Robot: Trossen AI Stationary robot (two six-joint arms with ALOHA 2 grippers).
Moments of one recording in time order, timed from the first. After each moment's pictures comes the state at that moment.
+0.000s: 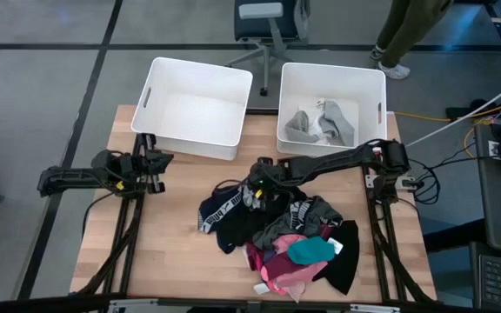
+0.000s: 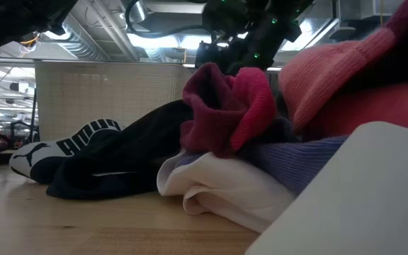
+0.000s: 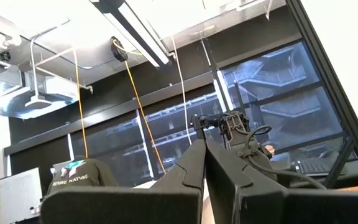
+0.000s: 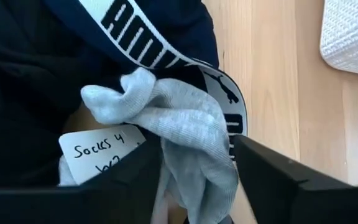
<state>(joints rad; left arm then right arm) 0.05 0.04 0.01 0.59 -0.06 0.37 0.03 1.89 1.32 -0.44 0.07 -0.10</state>
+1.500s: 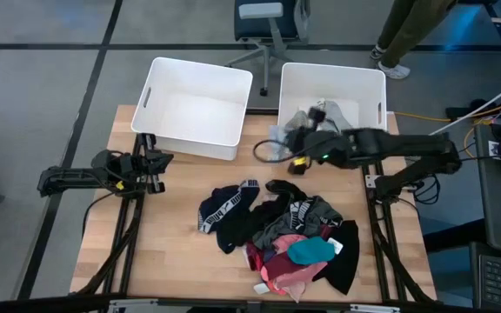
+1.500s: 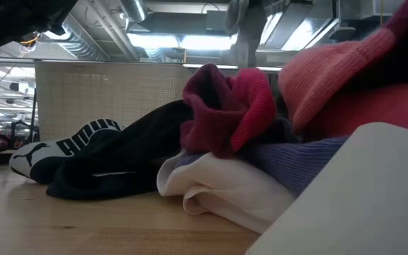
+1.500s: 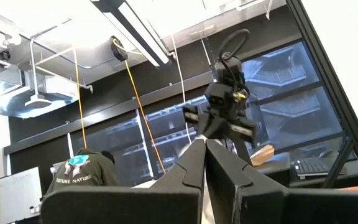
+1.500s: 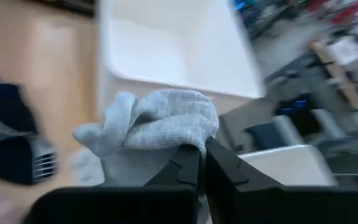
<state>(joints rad) 0.05 0.04 0.01 0.59 -0.06 0.37 0.09 1.42 1.58 -0.82 0.68 -0.18</state>
